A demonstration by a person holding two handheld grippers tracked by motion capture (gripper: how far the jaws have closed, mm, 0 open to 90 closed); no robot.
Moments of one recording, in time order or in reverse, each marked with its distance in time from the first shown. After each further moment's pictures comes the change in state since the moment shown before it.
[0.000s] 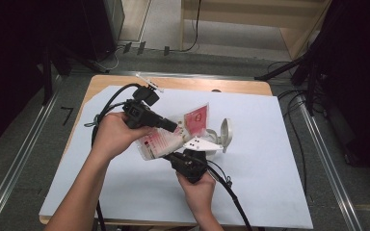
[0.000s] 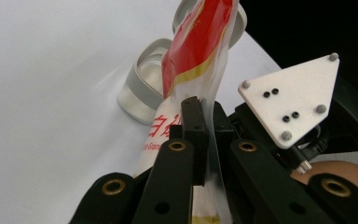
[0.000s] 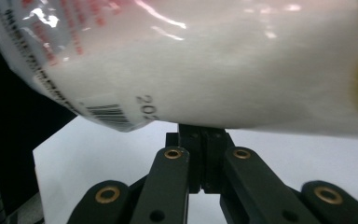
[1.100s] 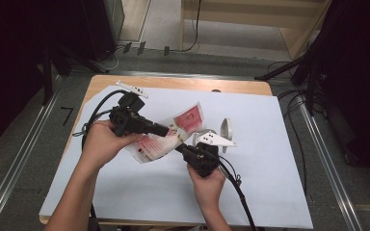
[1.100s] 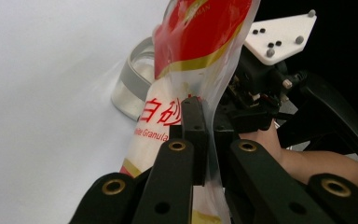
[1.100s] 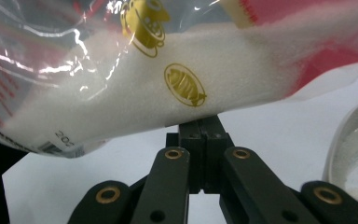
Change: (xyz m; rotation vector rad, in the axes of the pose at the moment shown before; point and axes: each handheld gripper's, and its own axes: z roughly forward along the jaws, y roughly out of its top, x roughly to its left) left arm 0.005 -0.029 -0.015 -0.073 -0.058 0.033; right arm -0.020 0.010 -0.019 -0.051 -0.100 0.040
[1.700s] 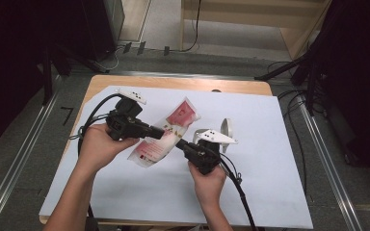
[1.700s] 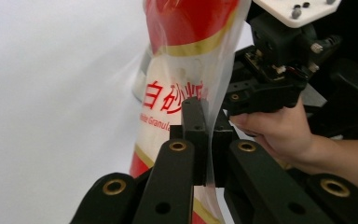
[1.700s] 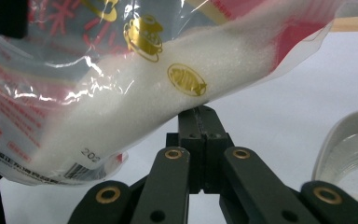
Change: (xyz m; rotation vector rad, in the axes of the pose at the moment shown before) left arm -0.001 -0.010 -0.003 0.000 0.102 0.050; right arm -0.002 0.007 0.000 -0.003 -0.011 0.011
